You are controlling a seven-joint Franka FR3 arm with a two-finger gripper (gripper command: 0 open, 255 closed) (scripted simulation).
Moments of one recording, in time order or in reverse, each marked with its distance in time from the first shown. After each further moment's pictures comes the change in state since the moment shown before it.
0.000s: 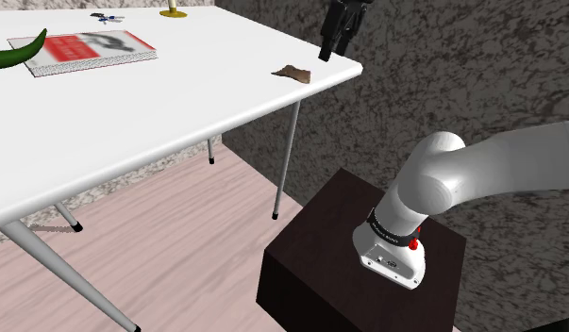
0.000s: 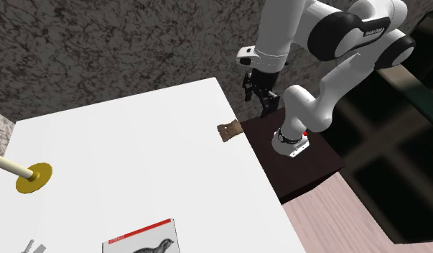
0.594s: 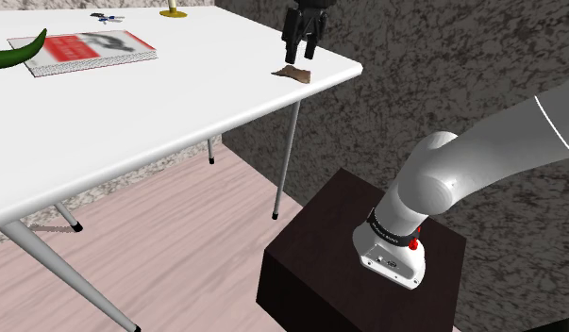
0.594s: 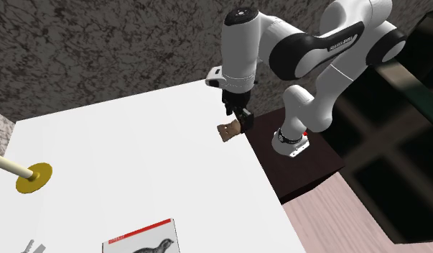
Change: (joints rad) arm 0.008 0.296 0.012 0.139 0.013 0.051 0.010
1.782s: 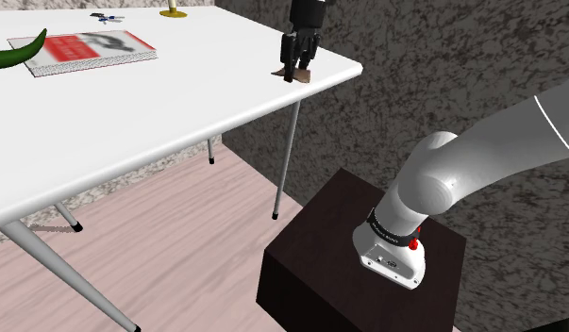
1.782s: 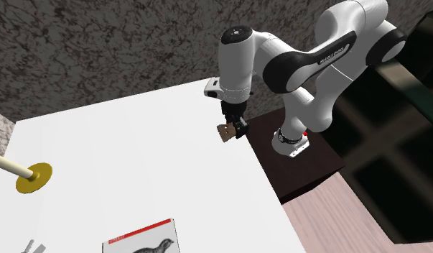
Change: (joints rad) arm 0.000 0.003 0.001 -0.094 0.001 0.093 -0.009
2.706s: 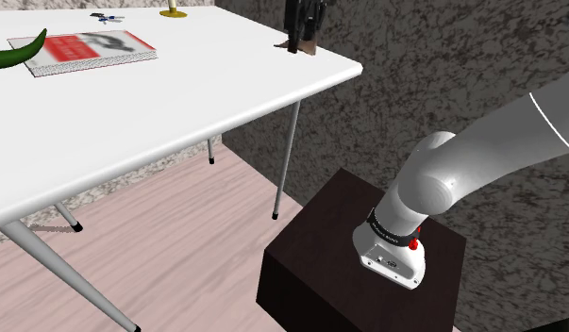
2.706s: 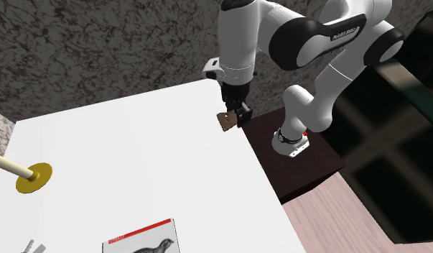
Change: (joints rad) arm 0.000 0.040 -0.004 0.206 -0.002 -0.168 0.012
